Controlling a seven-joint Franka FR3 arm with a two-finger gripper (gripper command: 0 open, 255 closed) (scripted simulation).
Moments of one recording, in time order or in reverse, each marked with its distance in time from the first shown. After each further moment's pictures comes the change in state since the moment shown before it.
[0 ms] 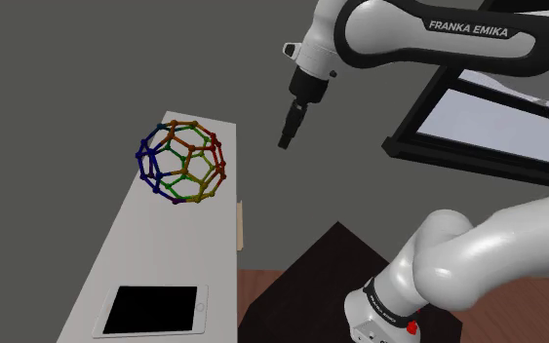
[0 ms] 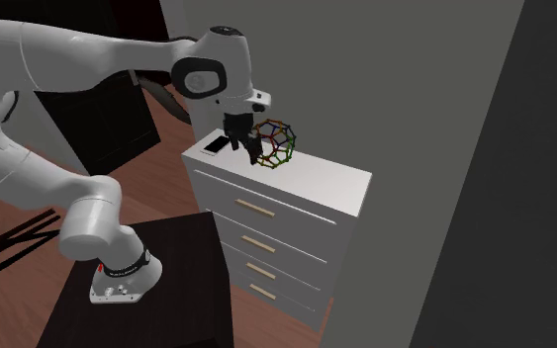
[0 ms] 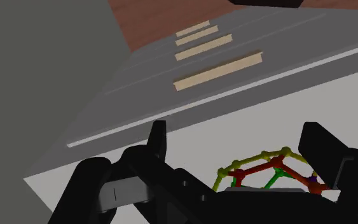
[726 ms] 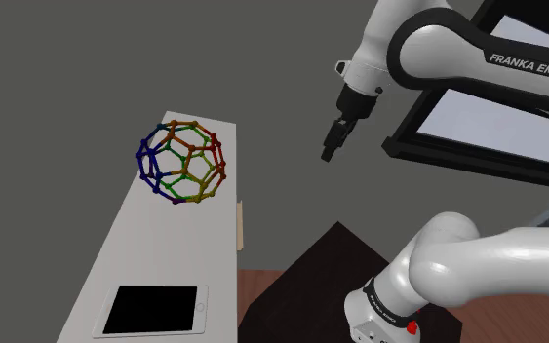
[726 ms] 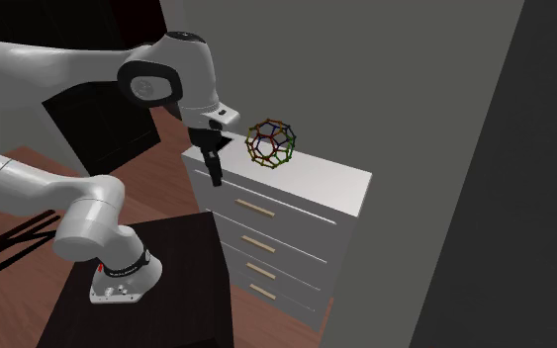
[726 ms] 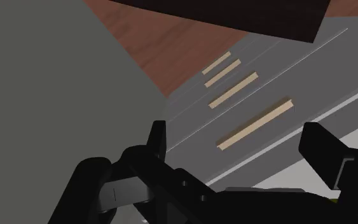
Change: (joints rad) arm -0.118 -0.289 0.000 -0.191 -0.065 -0.152 0.220
